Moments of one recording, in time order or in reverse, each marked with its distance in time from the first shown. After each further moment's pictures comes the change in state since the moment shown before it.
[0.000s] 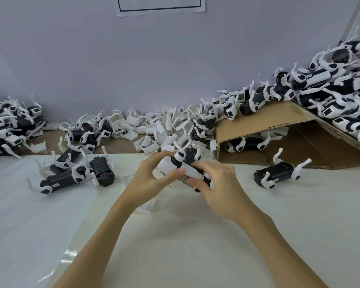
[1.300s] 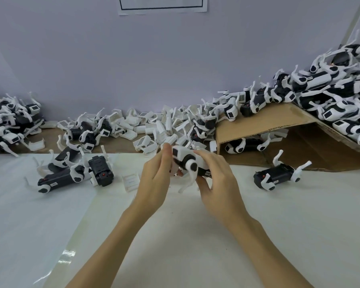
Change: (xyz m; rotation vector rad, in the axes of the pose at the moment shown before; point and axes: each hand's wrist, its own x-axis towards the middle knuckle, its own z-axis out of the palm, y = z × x) left_hand -0.003 0.022 0.026 -0.210 0.188 0.023; right_hand -0.002 0.000 0.017 0.033 0.299 -0.147
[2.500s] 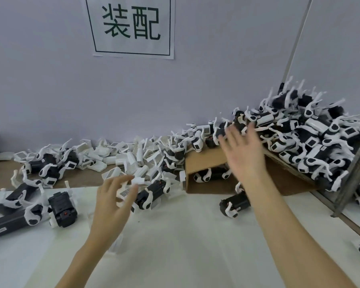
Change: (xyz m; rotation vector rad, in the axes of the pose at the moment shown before) left_hand 0.017 -0.036 -0.021 0.293 0.161 0.033; right_hand 0.128 0.051 -0.126 1.411 0.501 0.680
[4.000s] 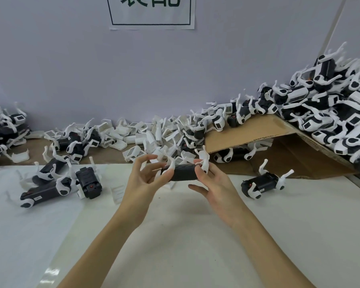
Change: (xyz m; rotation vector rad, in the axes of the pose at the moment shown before) left_hand -0.009 0.015 0.012 -0.622 -0.142 -0.343; right_hand -0.092 0.122 -0.039 -0.566 -0.293 0.280
